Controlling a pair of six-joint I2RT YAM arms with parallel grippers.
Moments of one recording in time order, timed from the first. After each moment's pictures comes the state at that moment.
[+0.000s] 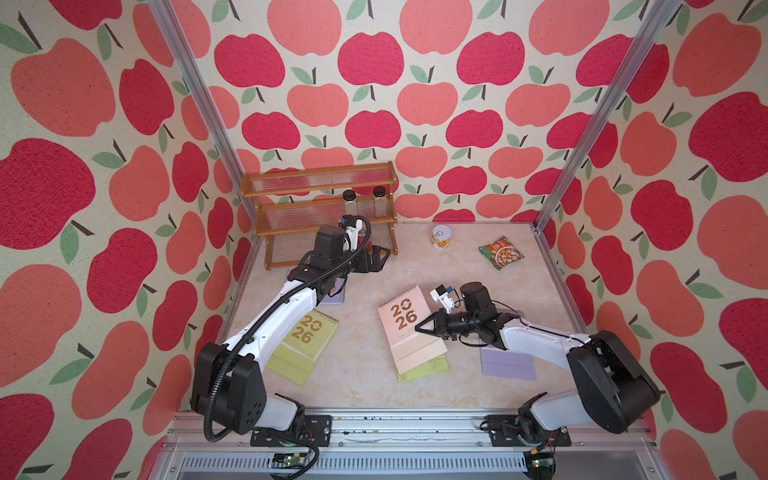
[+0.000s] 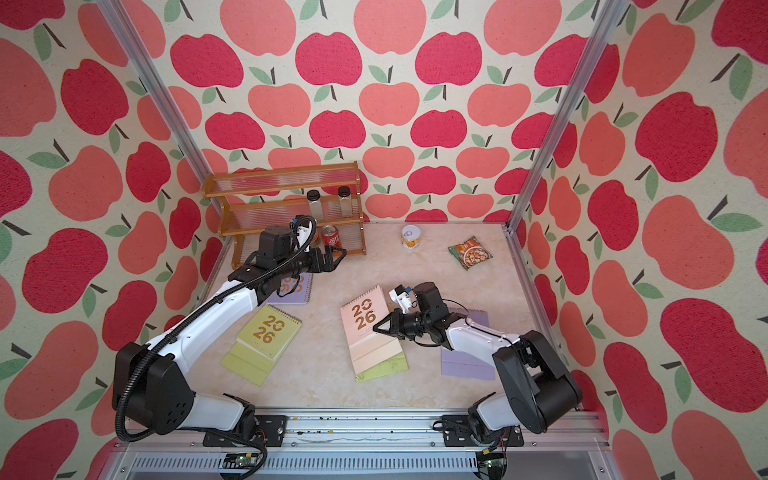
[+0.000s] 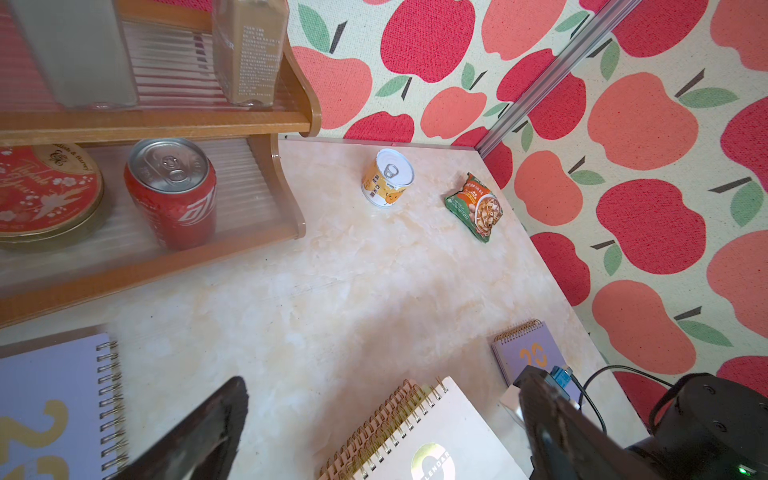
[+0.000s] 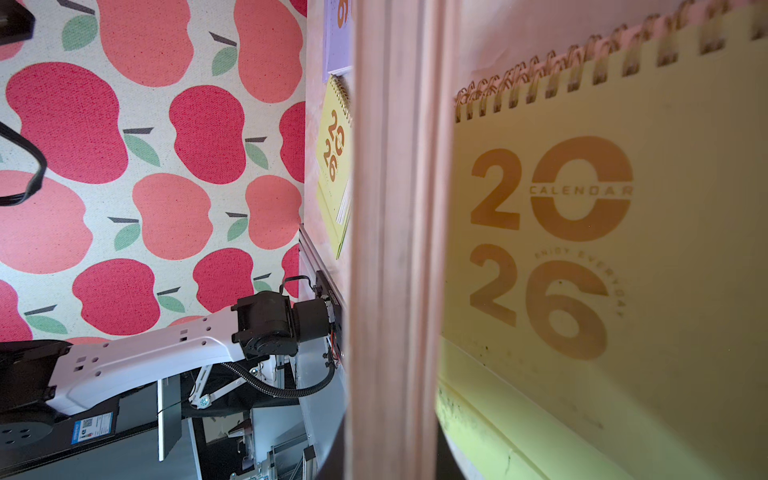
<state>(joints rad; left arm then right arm) -0.38 1.43 1.16 -0.22 0.30 -0.36 0.60 1.43 0.60 0.12 -0.82 0.81</state>
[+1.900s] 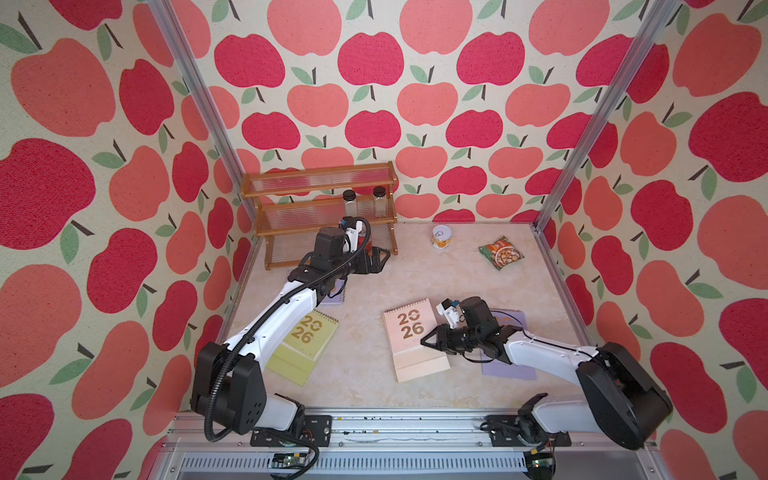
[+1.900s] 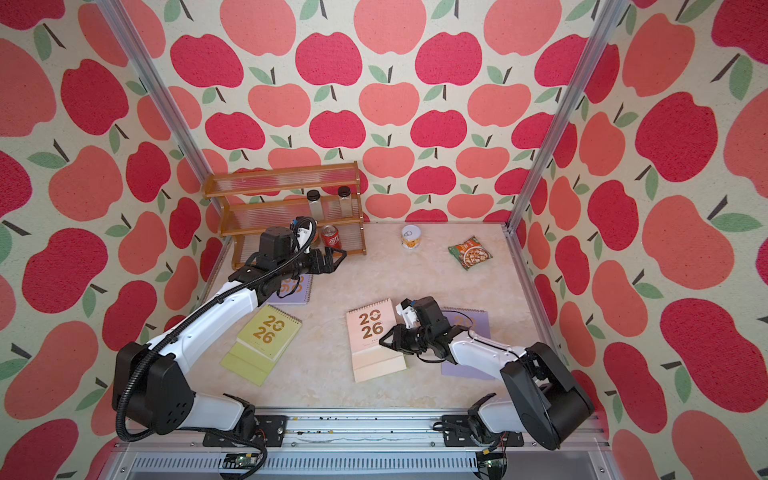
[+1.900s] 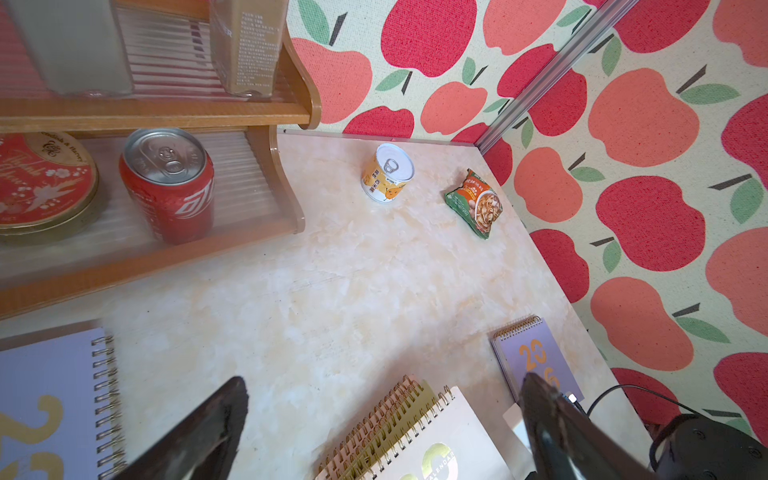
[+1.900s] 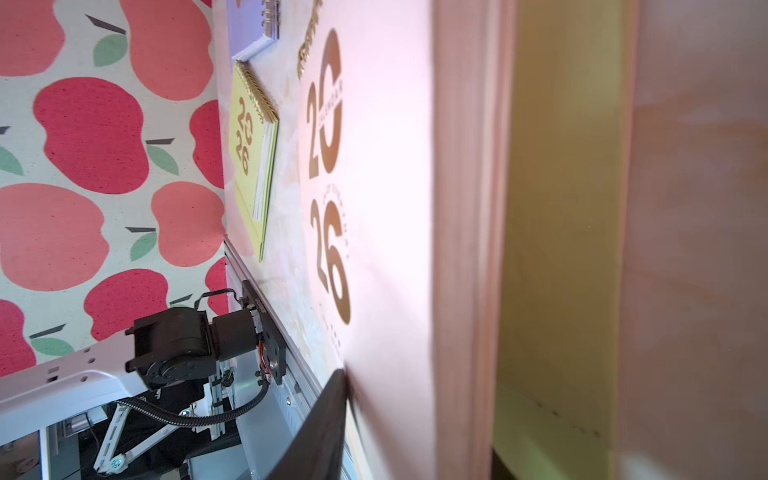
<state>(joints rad) -0.38 1.43 1.15 -0.21 0.31 -0.37 0.66 1.35 0.51 -0.02 -0.60 0.74</state>
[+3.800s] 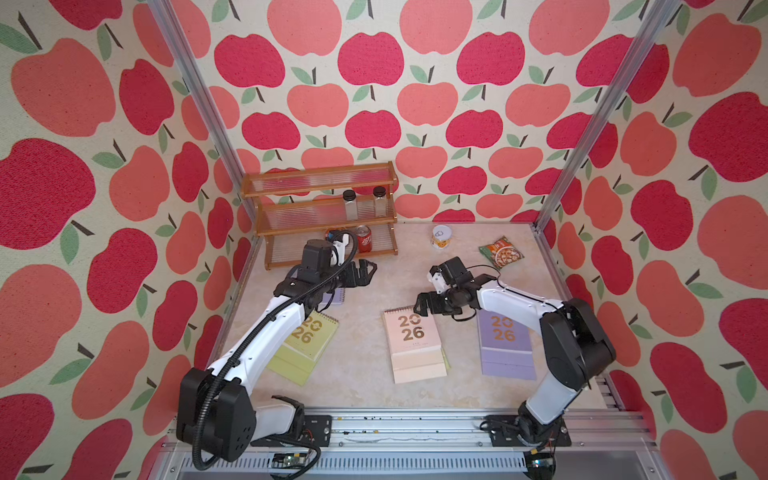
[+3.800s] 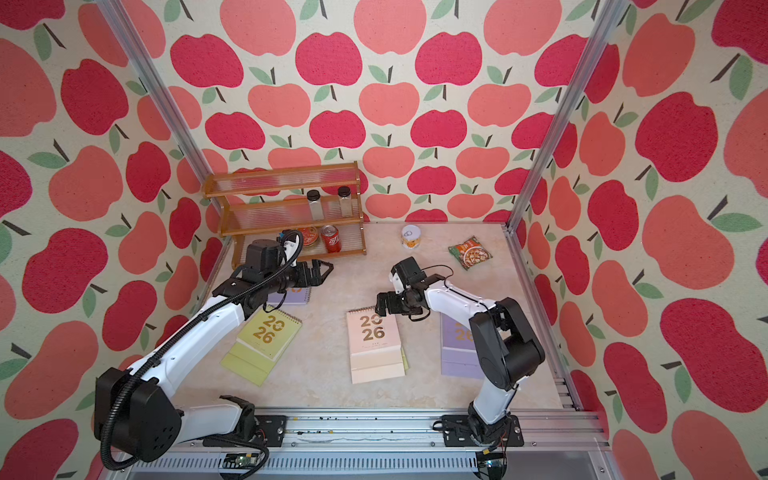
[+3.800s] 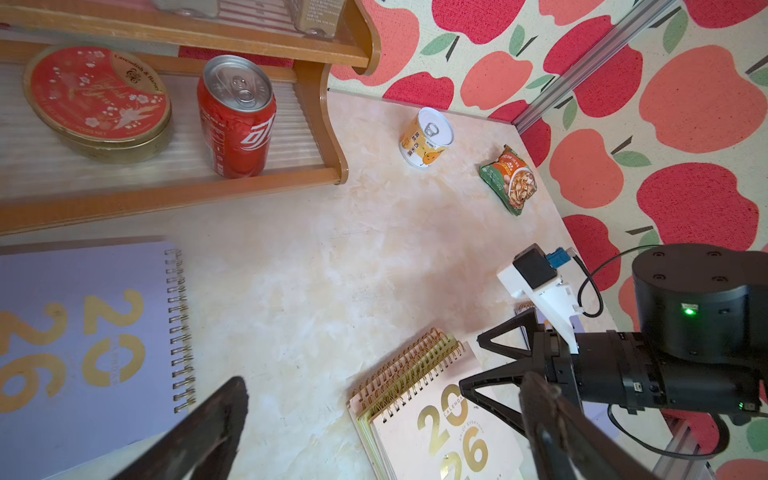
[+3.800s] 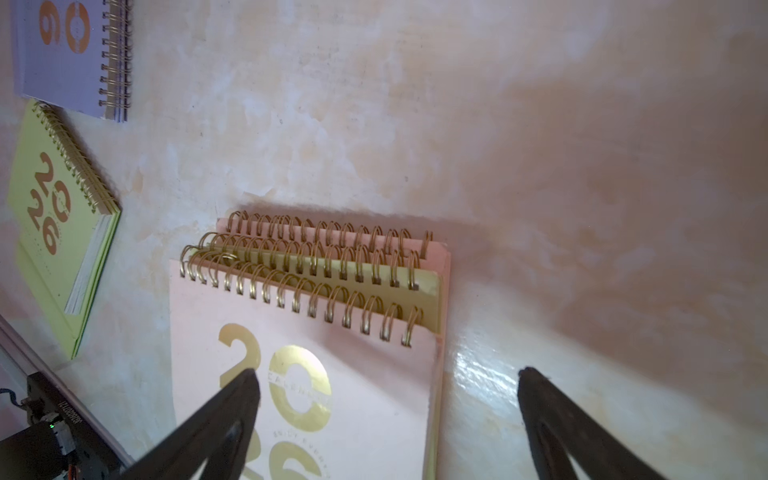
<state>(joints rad) -0.33 1.29 1.03 -0.32 0.29 -0.36 0.61 1.73 1.10 -0.48 -0.28 0.36</state>
